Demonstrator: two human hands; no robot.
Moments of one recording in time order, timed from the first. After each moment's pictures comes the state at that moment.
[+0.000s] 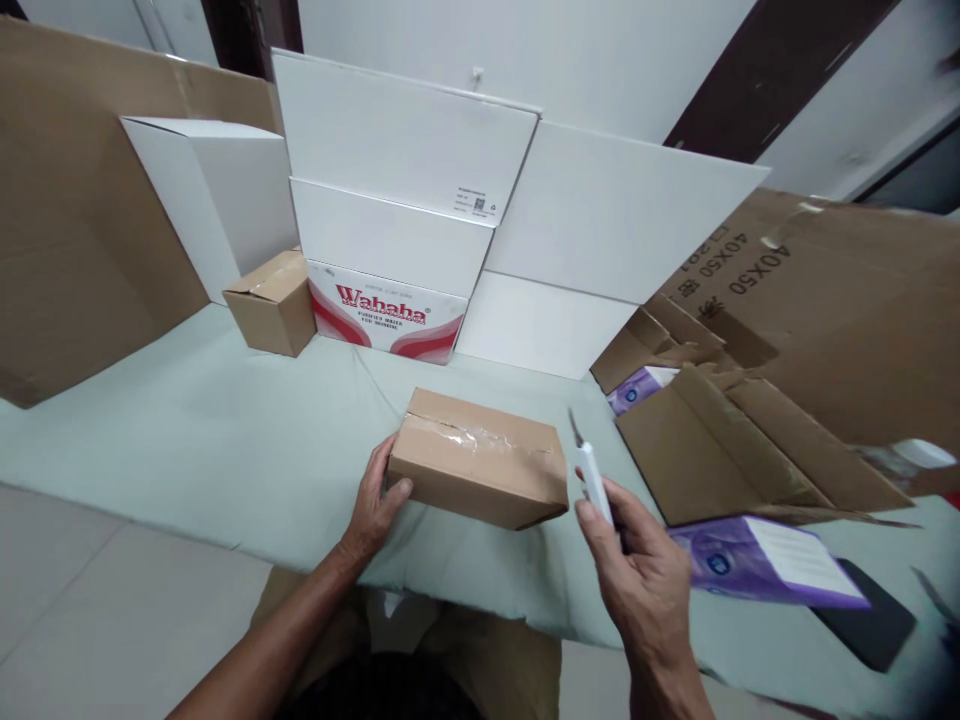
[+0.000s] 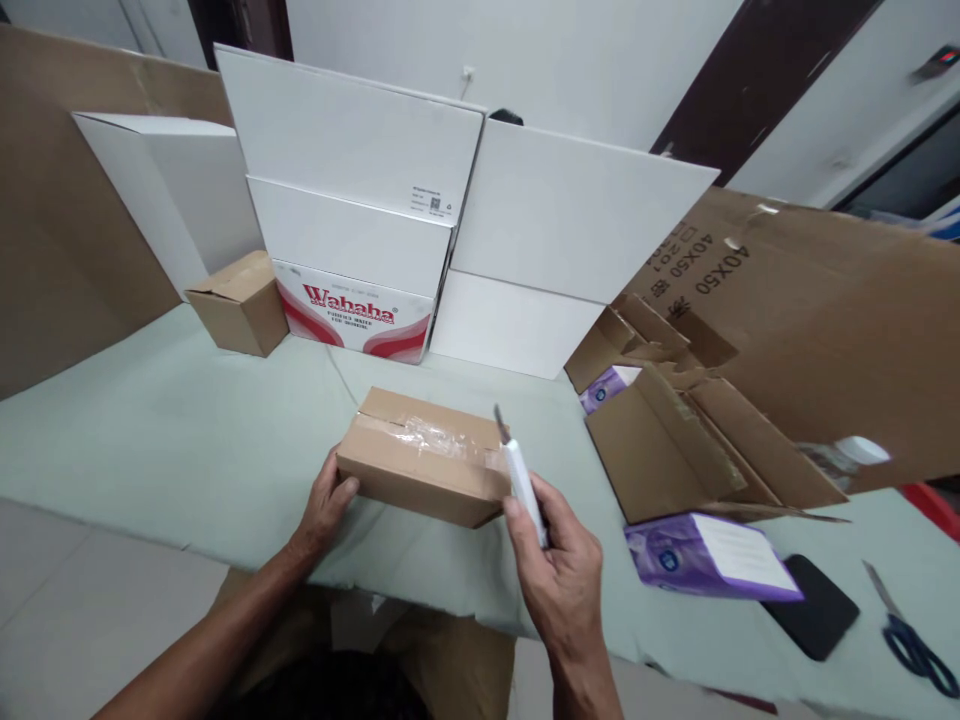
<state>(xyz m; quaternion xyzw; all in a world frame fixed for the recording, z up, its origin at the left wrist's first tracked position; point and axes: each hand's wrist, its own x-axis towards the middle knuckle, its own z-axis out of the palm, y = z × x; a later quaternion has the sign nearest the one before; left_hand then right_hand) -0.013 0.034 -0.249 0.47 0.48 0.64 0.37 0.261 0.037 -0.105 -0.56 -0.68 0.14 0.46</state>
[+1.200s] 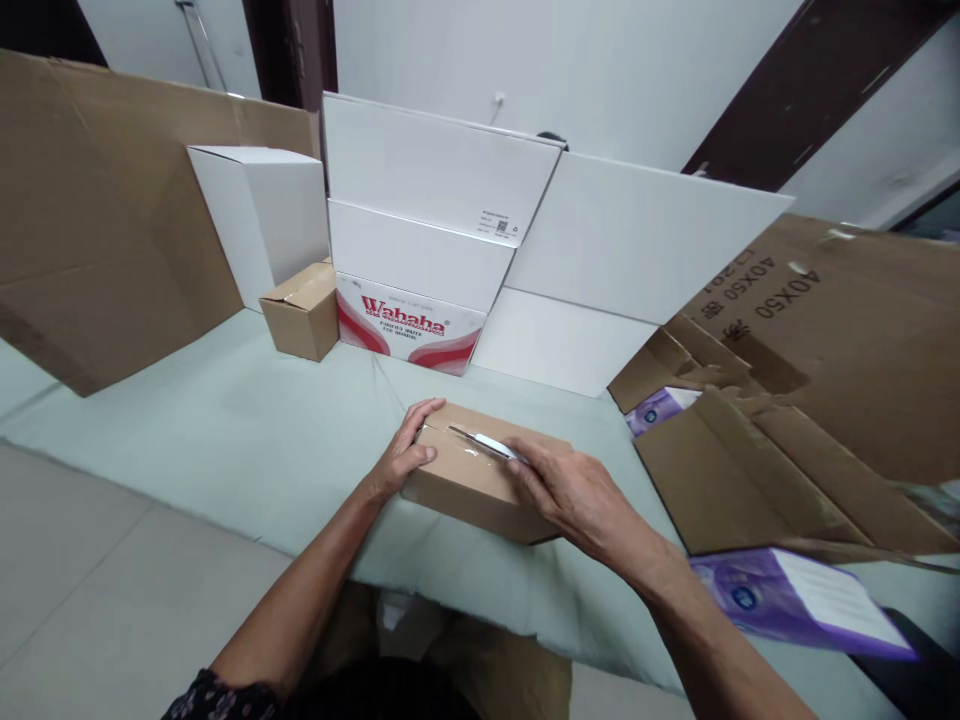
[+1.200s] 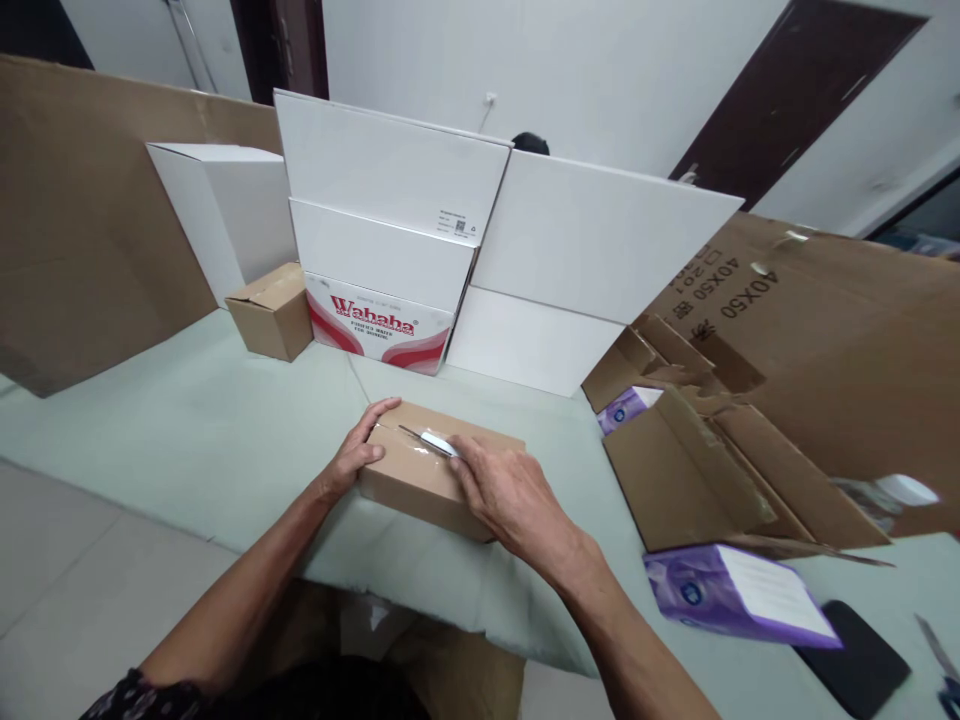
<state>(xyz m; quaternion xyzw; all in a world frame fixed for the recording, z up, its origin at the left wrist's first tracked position) -0.039 0.093 -0.194 0.55 0.36 0.61 0.45 0.202 0.093 -0.043 -0.43 -0.90 0.05 0.02</state>
